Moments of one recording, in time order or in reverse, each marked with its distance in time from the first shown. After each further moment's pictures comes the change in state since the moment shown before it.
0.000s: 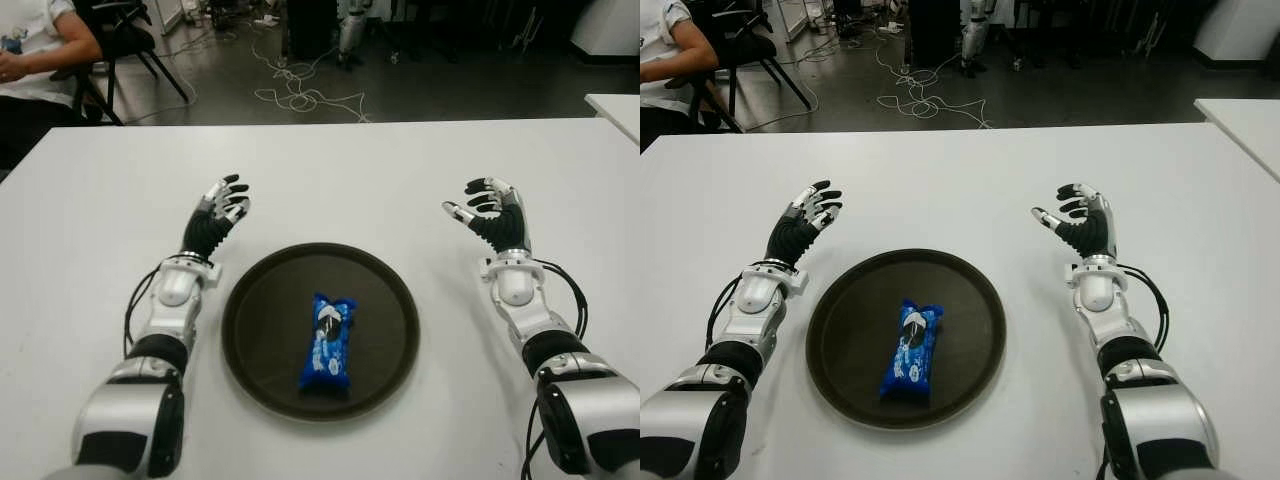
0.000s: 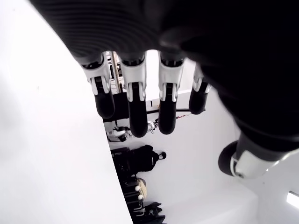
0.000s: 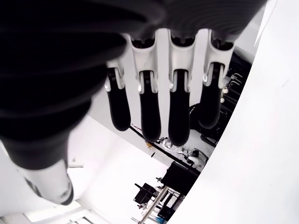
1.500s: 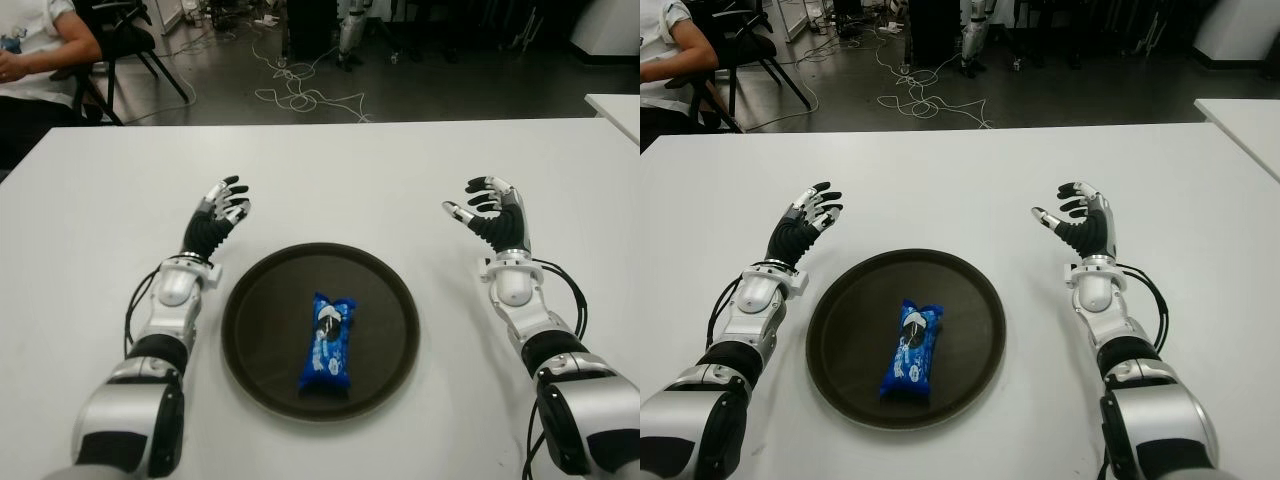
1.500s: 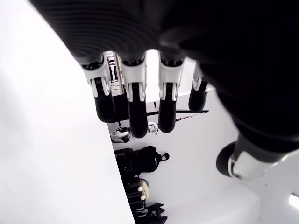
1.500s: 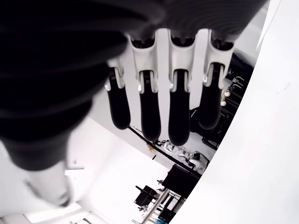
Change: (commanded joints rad) left arm 0.006 -0.005 0.003 -0.006 -0.009 0.000 -0.011; right arm 0.004 -0.001 0.008 0.004 0.005 -0.007 -0.006
